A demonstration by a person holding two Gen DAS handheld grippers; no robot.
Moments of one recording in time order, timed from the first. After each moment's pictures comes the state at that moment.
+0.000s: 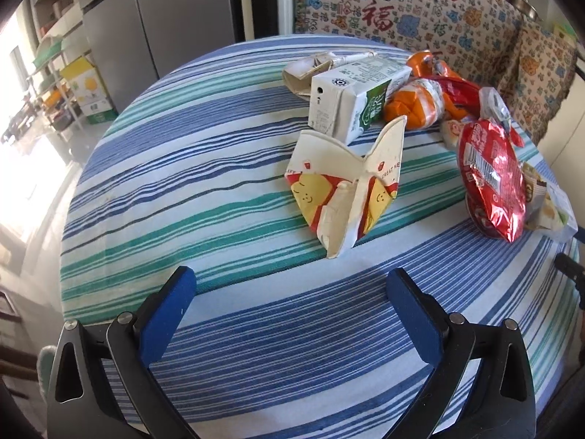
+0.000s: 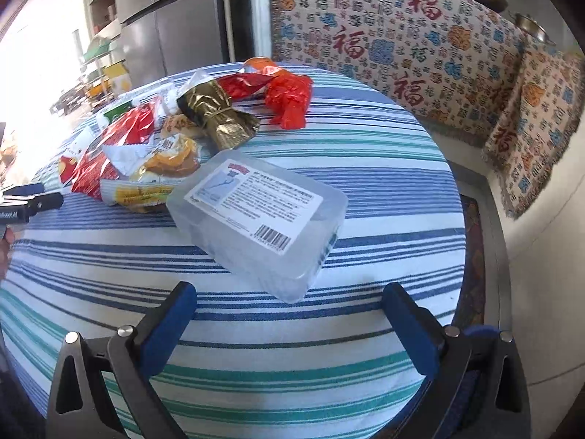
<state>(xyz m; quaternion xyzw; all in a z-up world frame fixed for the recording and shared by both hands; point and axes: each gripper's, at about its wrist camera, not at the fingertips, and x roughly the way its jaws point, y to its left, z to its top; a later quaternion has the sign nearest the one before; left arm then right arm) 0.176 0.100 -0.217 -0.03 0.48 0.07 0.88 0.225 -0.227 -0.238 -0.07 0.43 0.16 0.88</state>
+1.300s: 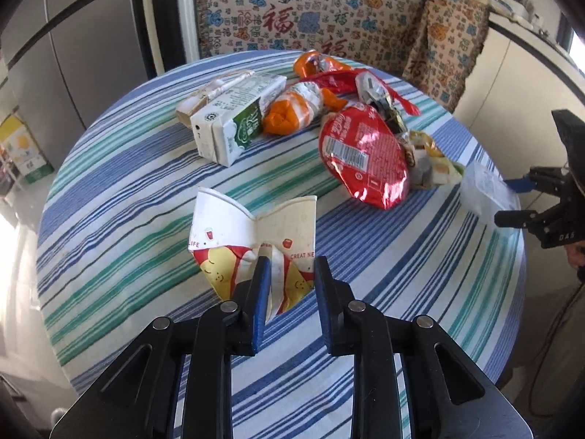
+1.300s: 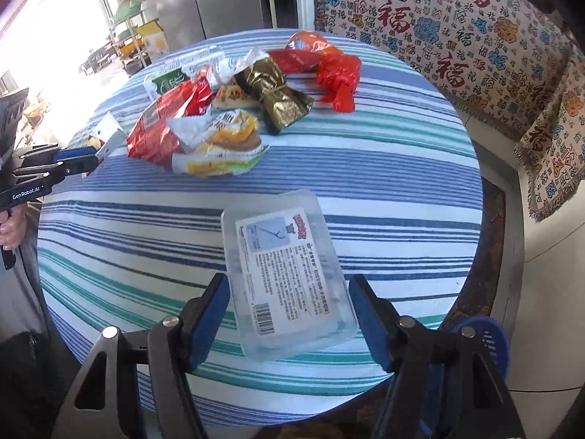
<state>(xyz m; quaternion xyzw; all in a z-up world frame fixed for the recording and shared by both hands) 0.162 0.044 -0.189 0.03 0.46 -0.08 0.88 0.215 -0.214 -0.211 -0.10 0.53 0.20 0.82</state>
